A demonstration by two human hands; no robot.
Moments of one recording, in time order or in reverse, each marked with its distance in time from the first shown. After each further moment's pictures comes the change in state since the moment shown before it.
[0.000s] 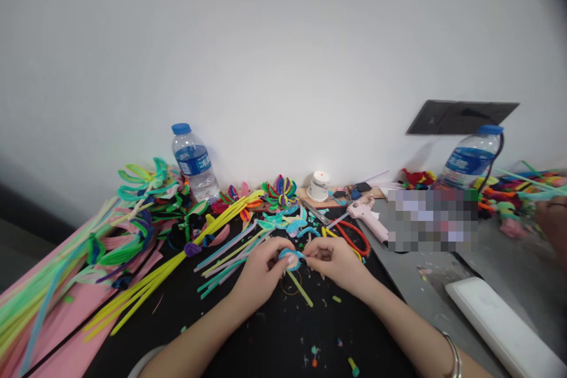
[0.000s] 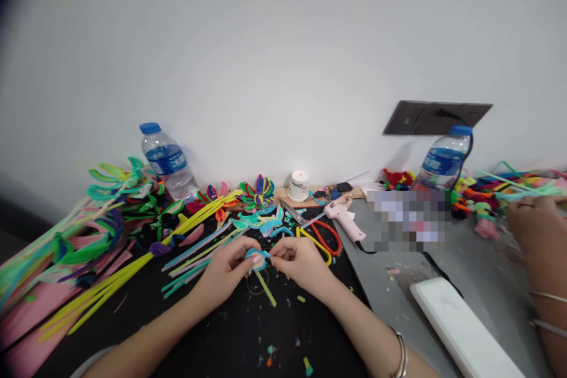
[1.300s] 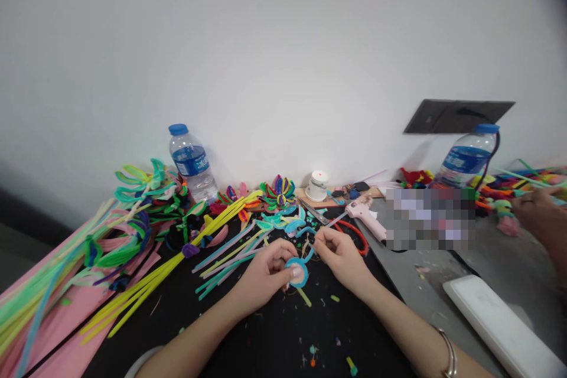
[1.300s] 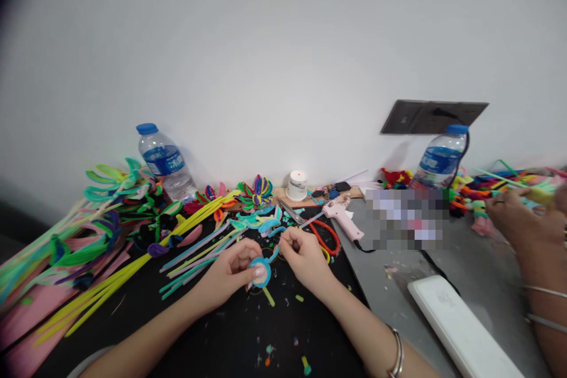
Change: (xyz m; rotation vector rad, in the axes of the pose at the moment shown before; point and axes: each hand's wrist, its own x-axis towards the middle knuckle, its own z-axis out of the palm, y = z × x) left_hand 0.000 -0.003 0.008 -0.489 -0.189 -0.119; right_hand -0.003 -0.008 -0.006 -0.075 0.189 -0.124
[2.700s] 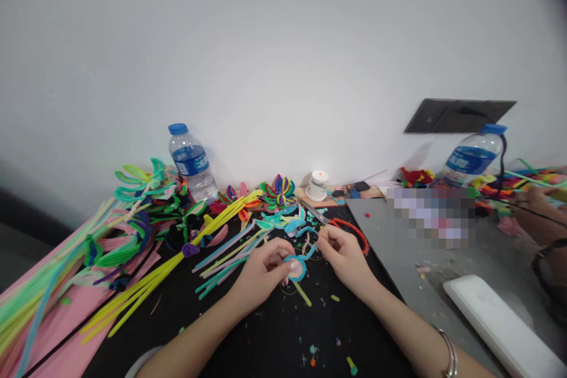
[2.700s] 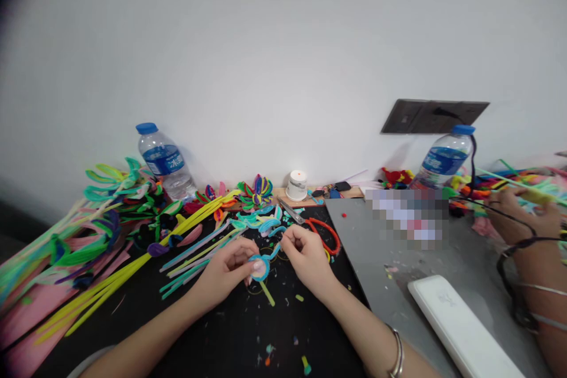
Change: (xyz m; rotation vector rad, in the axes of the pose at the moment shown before) left_hand 0.000 -0.001 -0.003 0.100 0.091 0.034; right_hand -0.002 -0.005 -0.002 0.004 0.069 -0.006
